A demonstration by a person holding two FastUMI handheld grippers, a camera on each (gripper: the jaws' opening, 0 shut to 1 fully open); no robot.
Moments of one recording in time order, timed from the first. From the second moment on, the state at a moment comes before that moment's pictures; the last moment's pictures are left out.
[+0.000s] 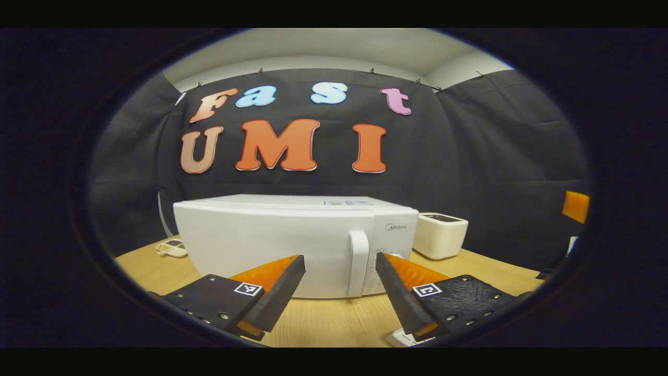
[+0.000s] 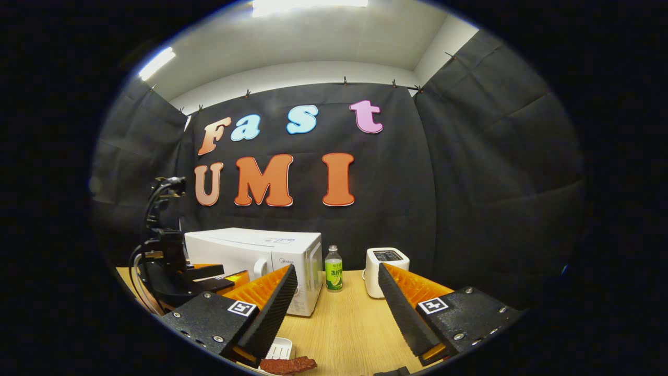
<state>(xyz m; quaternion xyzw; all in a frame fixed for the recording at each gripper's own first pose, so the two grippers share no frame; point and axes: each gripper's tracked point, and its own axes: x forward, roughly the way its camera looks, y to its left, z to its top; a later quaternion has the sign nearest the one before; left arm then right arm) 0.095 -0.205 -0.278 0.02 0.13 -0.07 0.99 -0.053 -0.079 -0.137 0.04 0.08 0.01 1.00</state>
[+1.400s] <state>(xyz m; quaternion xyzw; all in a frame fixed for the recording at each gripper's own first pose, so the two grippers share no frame) 0.122 -0.229 -0.336 0.03 0.14 -0.08 0.99 -0.067 -0.091 -0.210 0.06 0.15 0.00 0.99</state>
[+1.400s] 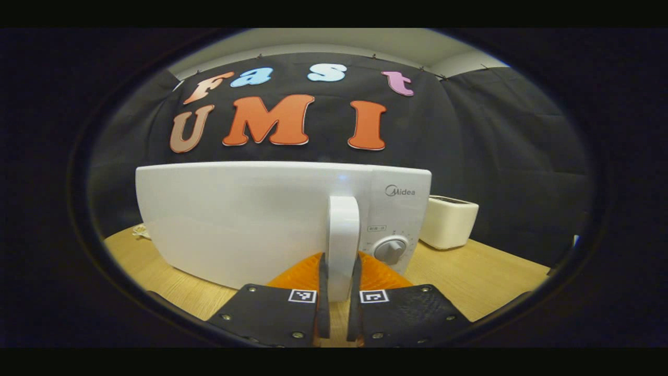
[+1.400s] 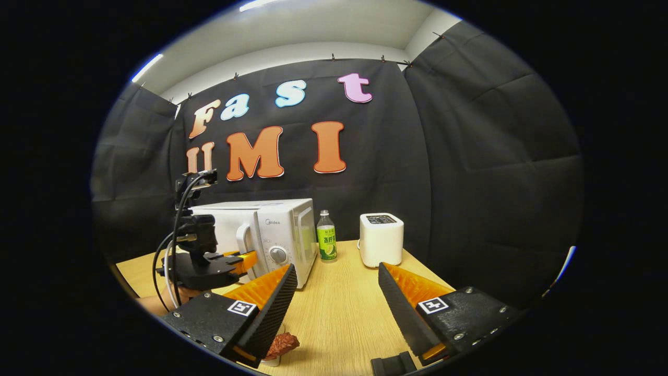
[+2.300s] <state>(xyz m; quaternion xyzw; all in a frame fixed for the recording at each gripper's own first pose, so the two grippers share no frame) -0.054 -0.118 -0.295 0.04 0.11 -0.09 0.99 -0.077 -0.050 -0.248 0.06 0.20 0.01 0.98</state>
